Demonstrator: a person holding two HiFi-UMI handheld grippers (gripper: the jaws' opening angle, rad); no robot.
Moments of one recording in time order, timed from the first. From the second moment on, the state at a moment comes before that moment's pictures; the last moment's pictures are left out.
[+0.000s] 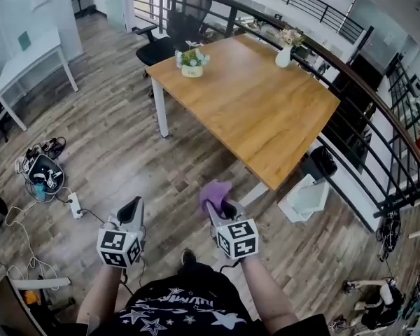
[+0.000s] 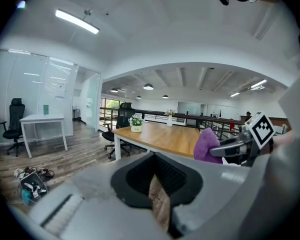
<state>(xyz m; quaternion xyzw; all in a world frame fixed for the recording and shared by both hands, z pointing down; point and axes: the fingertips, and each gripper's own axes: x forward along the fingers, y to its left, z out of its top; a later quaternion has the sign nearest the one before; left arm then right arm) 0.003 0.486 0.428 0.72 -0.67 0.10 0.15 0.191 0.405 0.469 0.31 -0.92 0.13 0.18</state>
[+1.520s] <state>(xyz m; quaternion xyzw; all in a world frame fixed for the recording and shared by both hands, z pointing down) -0.110 0.110 0.447 0.78 -0.60 0.07 0.16 0.128 0.073 0.513 0.39 -0.87 0.18 0.23</state>
